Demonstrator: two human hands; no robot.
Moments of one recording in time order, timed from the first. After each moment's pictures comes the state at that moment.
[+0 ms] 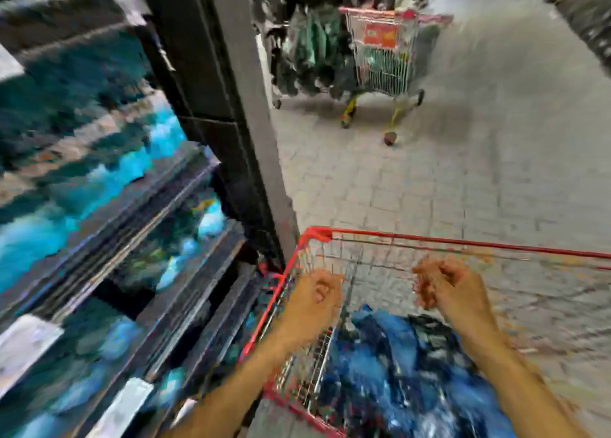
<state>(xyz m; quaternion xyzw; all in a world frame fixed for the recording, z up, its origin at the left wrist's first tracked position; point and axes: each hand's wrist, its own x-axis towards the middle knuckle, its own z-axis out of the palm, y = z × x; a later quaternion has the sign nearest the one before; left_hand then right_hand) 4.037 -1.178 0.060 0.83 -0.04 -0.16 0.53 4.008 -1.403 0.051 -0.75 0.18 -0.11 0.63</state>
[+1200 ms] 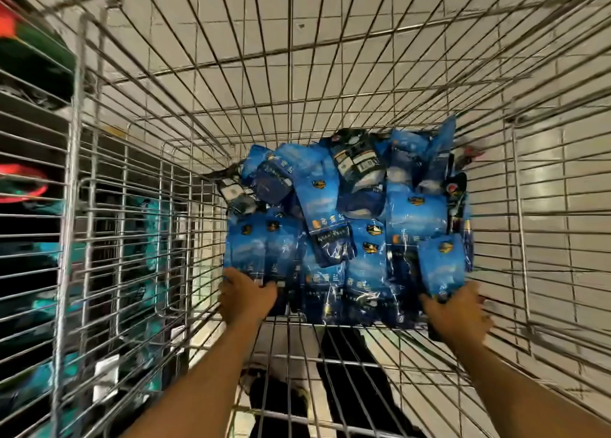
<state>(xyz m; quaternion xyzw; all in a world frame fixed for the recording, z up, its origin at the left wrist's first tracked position) 3.984 -1.267 -0.434 0.91 0.21 -0.36 0.10 3.818 -1.537 -0.381 -0.68 0.62 0.26 0.28</state>
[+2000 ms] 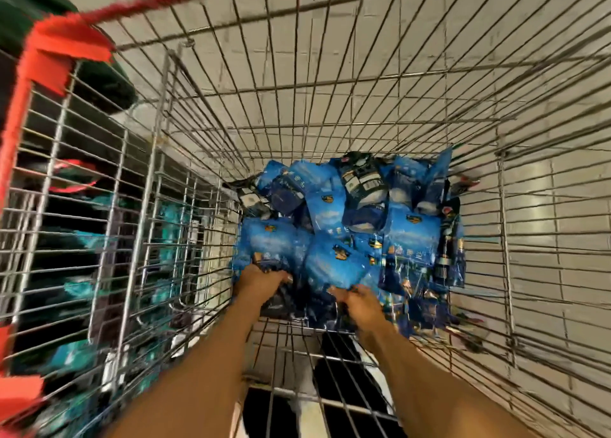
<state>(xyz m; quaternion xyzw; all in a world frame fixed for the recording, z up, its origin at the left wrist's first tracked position) 4.009 -1.287 -0.374 0.83 0.25 -0.42 0.28 3.884 -1.432 -0.398 -0.48 0.55 0.18 0.65</state>
